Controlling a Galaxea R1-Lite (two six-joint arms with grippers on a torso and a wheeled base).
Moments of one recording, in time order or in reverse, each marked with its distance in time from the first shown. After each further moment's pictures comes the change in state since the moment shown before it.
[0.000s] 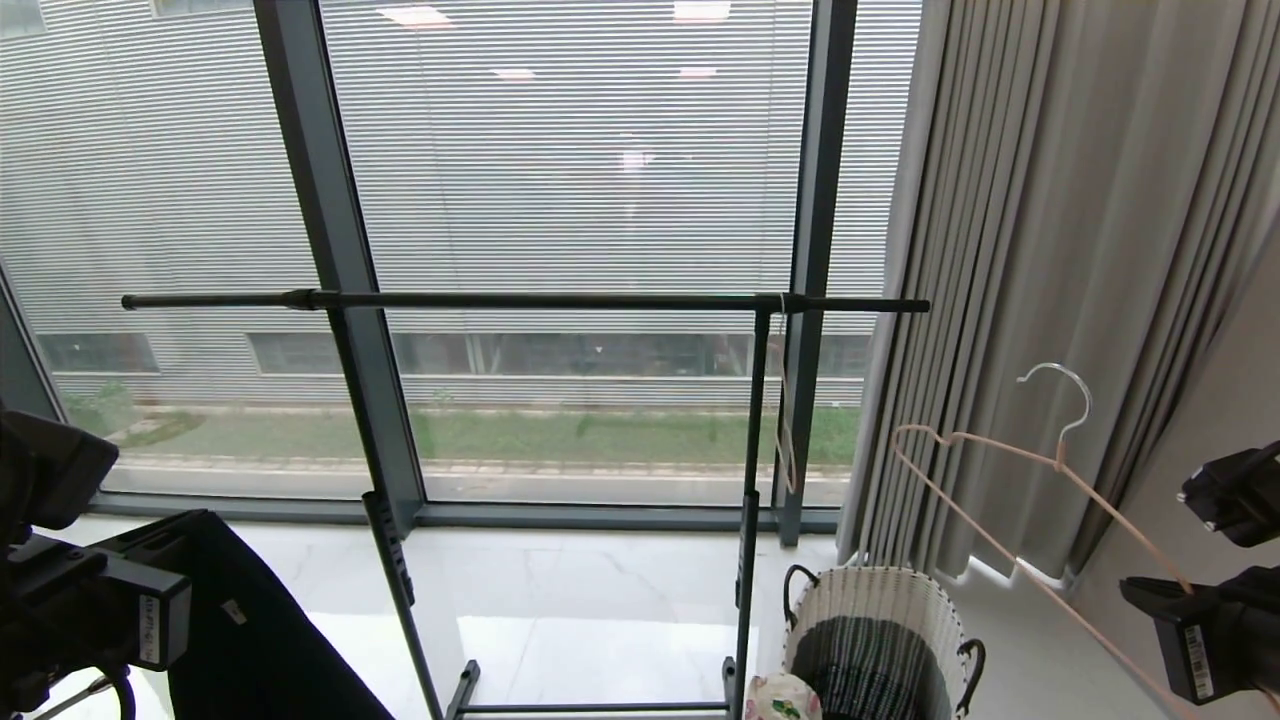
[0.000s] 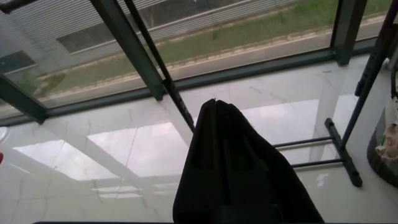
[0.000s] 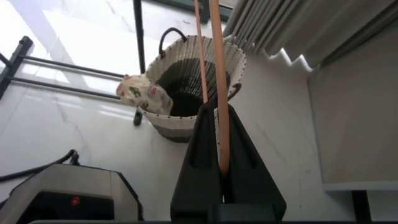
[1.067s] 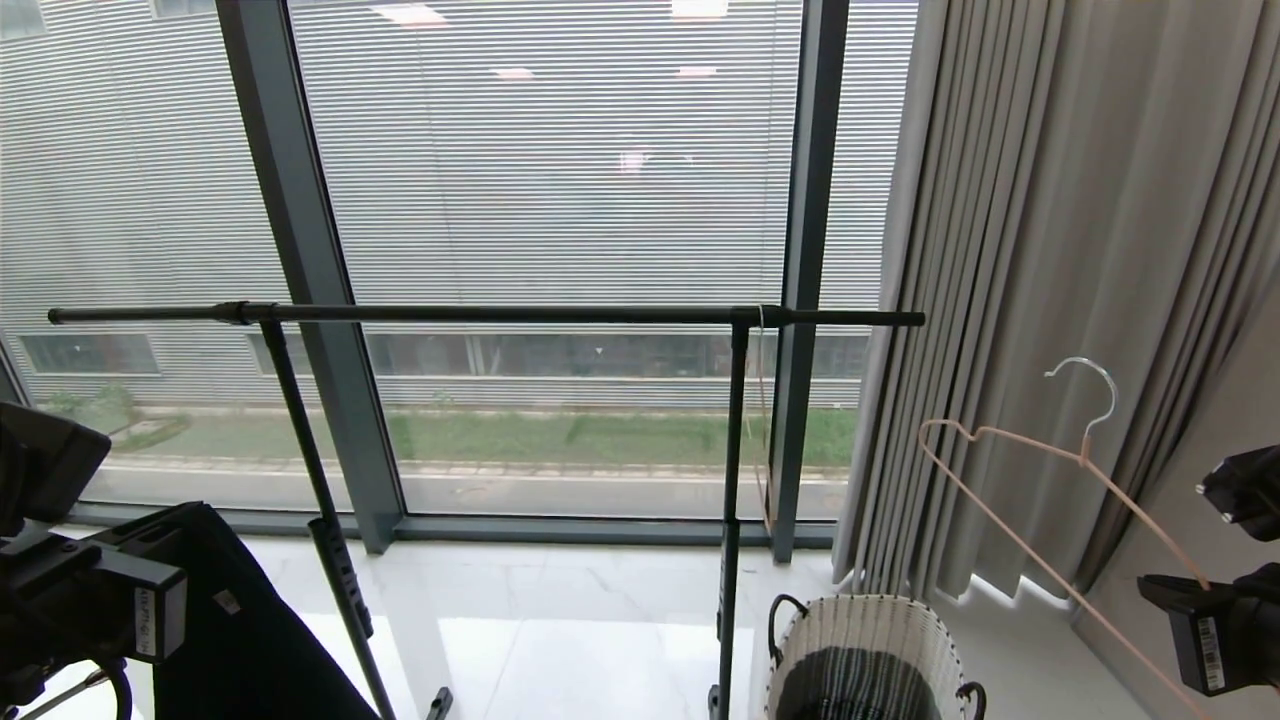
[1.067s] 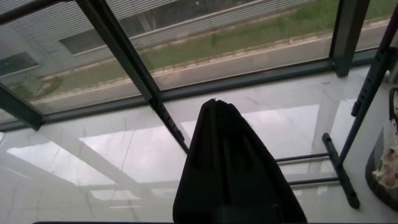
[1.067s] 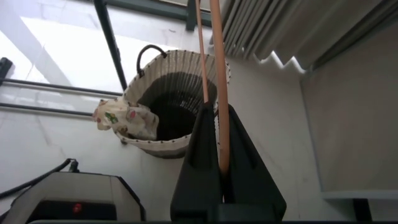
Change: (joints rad) left arm 0.000 -0.006 -0.011 0.000 0.001 -0.002; right arm -0.050 -0.009 0.004 0.000 0.000 0.017
